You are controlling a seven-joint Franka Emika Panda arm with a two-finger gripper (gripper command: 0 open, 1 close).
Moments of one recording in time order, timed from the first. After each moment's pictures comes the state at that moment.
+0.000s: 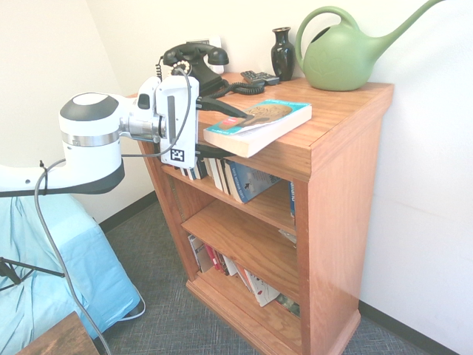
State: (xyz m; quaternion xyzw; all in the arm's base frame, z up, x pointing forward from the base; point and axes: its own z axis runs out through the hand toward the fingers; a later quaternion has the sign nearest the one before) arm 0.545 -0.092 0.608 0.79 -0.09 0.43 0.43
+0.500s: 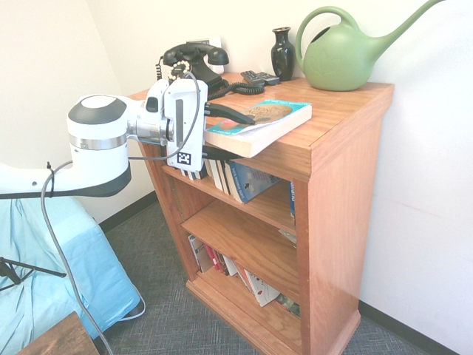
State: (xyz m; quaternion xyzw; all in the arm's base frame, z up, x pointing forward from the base) arm 0.544 -0.103 0.605 0.79 -0.09 0.43 0.43
